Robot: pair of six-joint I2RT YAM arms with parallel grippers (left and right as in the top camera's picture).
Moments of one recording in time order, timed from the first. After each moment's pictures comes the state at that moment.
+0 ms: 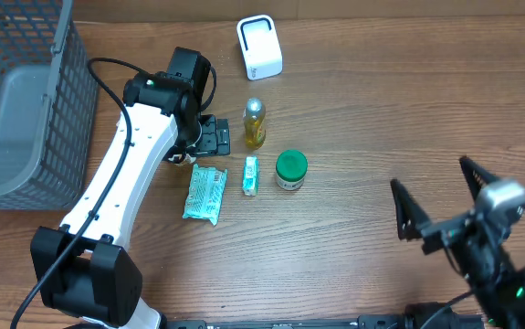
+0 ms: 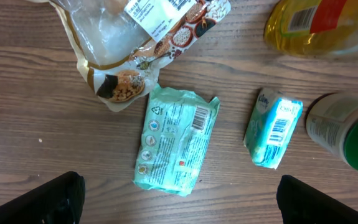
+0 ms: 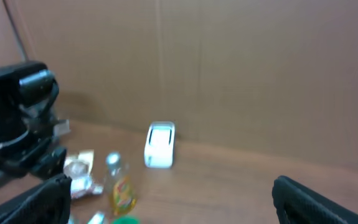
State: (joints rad) left arm -0.27 1.75 1.58 -1.24 -0.03 -0.37; right arm 0.03 0.44 0.90 -0.55 -0.32 0.02
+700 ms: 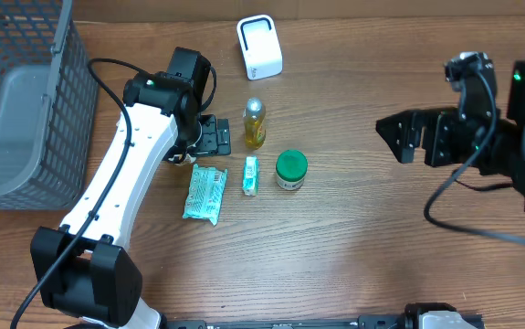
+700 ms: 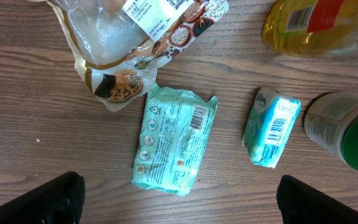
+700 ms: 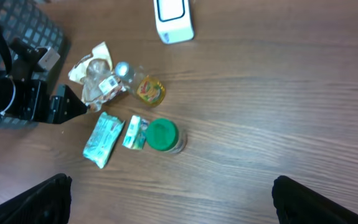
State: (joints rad) left arm -0.27 1.75 1.58 -1.24 -0.02 -0.37; right arm 0.03 1.30 1.79 -1.38 -0.40 0.02
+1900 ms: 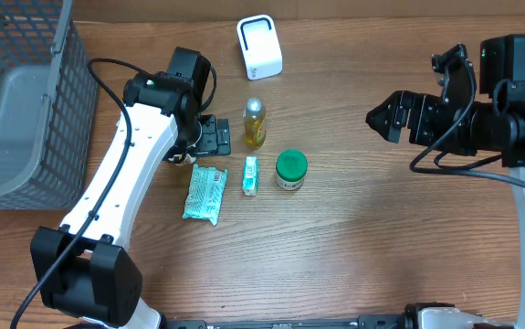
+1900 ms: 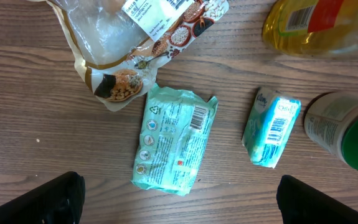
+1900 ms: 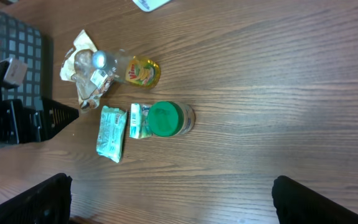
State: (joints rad) left arm -0.27 1.75 1.58 -1.24 -0.02 -0.37; right arm 0.03 1.43 1.79 -1.43 -0.39 0.21
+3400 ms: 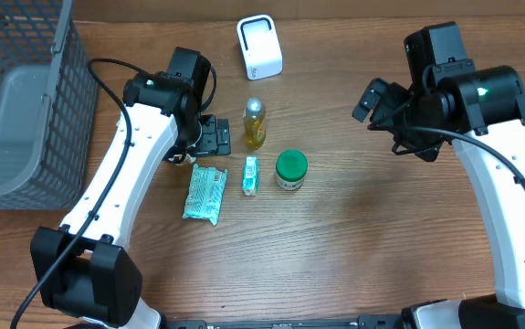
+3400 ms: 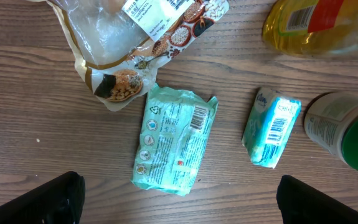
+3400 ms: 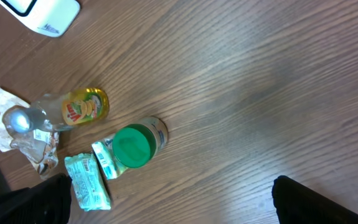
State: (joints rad) left arm -0.27 1.75 1.58 -1.24 -0.02 -0.37; right arm 0.21 1.57 1.79 -1.43 -0.06 0.72
